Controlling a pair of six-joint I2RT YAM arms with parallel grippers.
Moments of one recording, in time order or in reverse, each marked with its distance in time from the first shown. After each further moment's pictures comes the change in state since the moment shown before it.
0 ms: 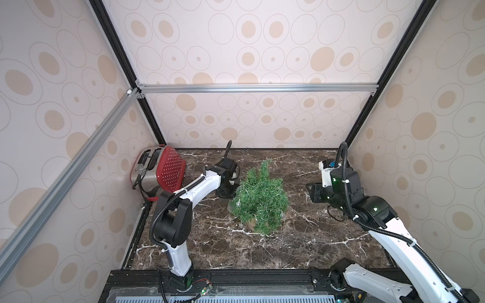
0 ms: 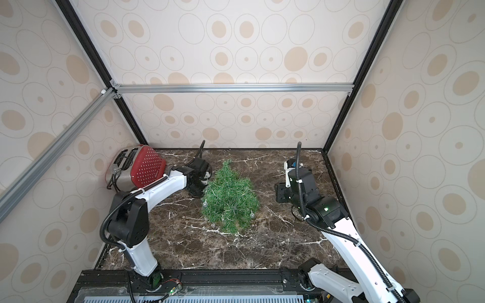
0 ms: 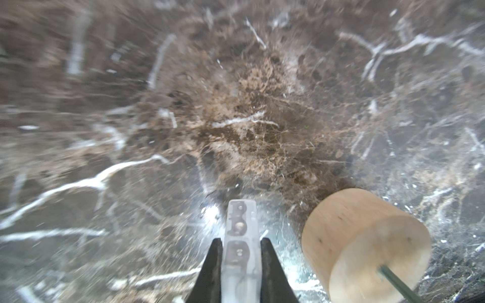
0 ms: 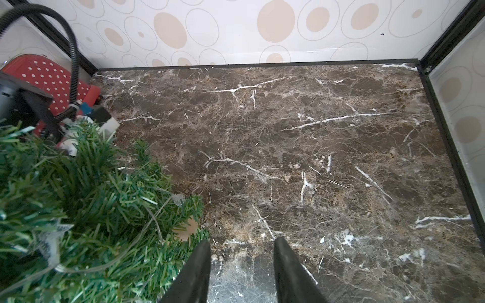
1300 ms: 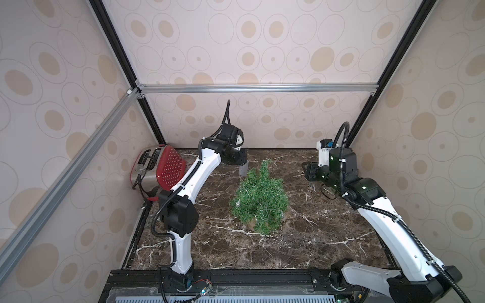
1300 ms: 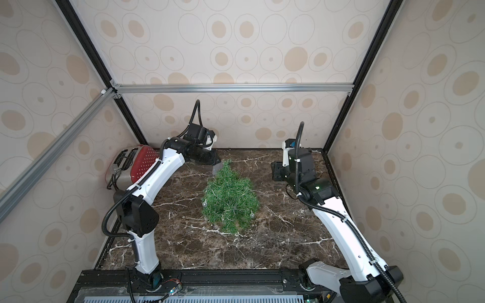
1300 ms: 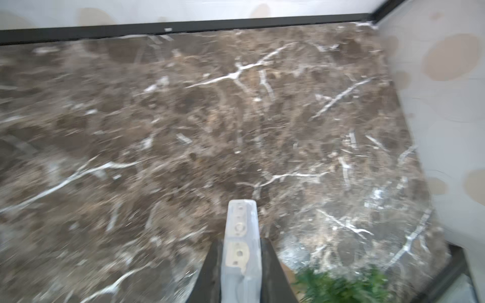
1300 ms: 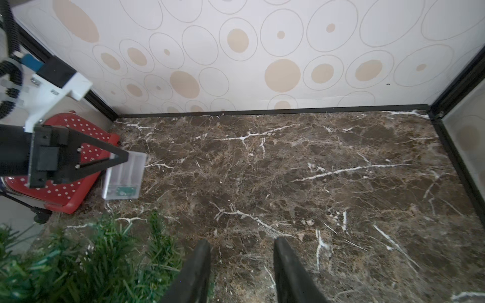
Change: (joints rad) left arm 0.007 0.243 0.703 -0.092 0.167 0.020; right arm -0.120 0.212 0.136 0.226 -0.132 -0.031
